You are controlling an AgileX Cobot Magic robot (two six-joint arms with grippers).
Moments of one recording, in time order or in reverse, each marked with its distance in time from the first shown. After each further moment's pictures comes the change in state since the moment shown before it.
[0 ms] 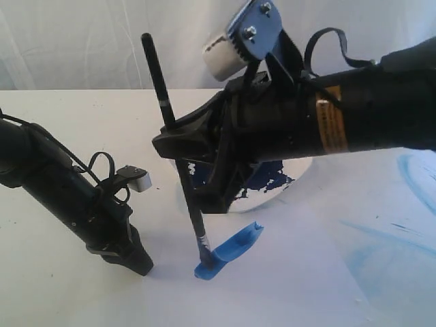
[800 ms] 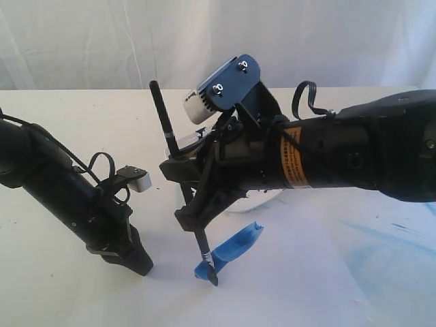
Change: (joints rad) left arm 0.000 0.002 0.000 0.001 -0.002 -0.001; right arm 0.068 0.093 0.083 0.216 0.204 -0.162
